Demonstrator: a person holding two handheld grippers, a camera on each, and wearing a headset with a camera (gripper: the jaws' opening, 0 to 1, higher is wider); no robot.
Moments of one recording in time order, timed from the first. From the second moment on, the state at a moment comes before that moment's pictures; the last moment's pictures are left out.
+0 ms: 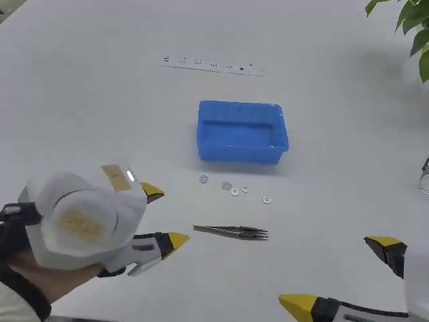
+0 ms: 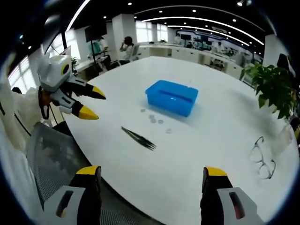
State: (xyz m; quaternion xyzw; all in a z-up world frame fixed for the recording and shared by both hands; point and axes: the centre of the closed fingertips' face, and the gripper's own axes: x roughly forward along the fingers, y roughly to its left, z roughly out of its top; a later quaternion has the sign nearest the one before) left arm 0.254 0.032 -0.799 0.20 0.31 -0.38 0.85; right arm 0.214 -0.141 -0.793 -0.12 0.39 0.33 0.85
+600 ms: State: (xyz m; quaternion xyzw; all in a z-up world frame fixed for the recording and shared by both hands) left arm 0.274 0.007 -0.858 0.24 0.34 -0.44 0.79; right arm 0.224 -0.125 -0.805 -0.10 0.40 0.35 0.84
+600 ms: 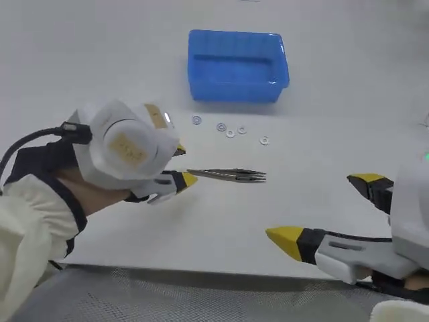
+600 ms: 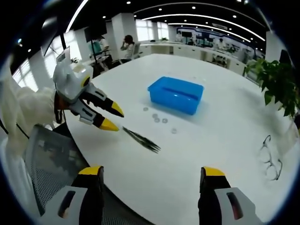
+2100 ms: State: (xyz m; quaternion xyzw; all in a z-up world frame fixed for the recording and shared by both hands) left arm 0.244 -0.022 -0.808 0.28 0.32 -0.48 0.76; right arm 0.236 -0.055 -0.808 -0.12 0.36 0.49 0.79
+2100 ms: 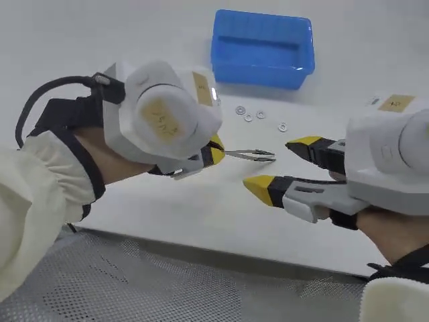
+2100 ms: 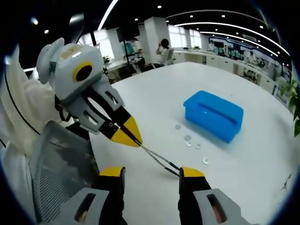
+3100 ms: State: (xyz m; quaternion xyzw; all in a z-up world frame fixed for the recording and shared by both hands) left arm 0.232 -0.037 -0.776 0.30 0.30 -0.51 0.75; right arm 0.233 -0.011 -0.815 -0.26 0.28 0.60 0.71
